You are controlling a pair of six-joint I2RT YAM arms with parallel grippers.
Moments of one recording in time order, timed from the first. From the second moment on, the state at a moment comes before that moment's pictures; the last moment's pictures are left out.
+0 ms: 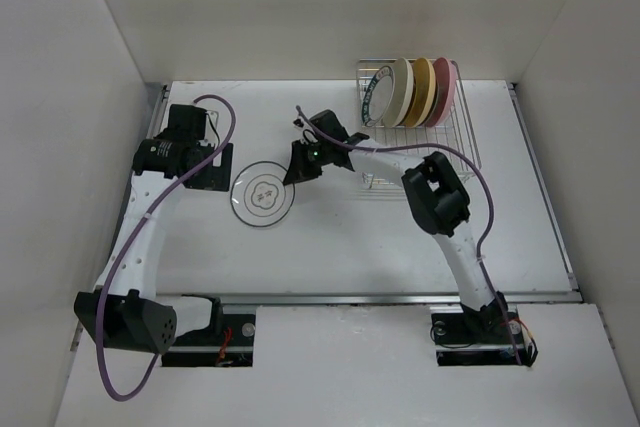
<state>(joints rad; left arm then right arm) -0.13 1.23 1.34 -1.13 -0.24 0.01 0.67 2.34 1.83 -0.24 -0.56 0.56</state>
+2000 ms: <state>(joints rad) -0.26 1.59 1.51 -1.12 0.60 0.21 0.09 2.13 2.01 -0.60 0.55 0.26</state>
